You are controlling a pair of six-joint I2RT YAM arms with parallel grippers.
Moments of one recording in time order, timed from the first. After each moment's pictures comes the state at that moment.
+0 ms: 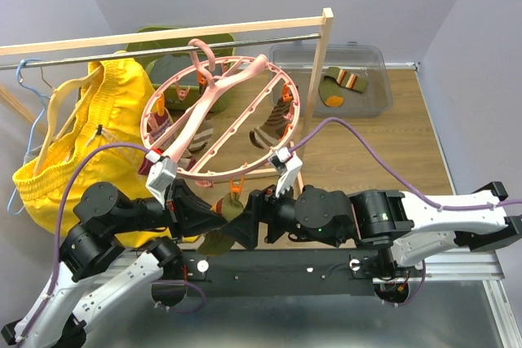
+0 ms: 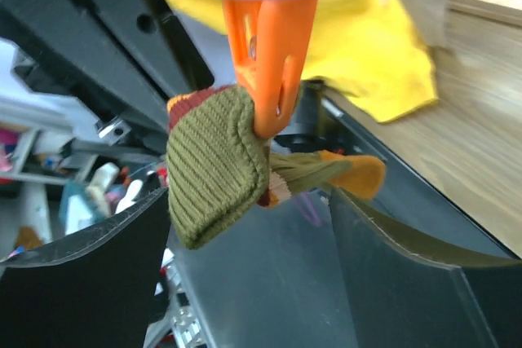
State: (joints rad) left arm -0.75 0.37 0.94 -0.52 0.69 -0.53; right arm 1.66 1.26 1.44 -0.51 0.47 0.90
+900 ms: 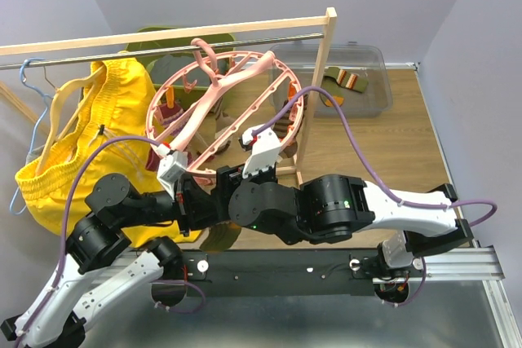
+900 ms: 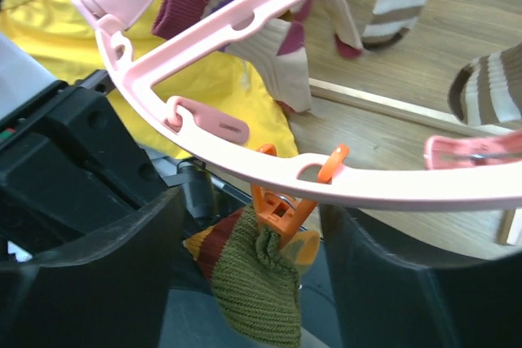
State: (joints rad) left arm -0.75 0.42 0.94 -0.52 0.66 -0.52; right arm 1.66 1.70 2.15 -1.08 0.86 0.86
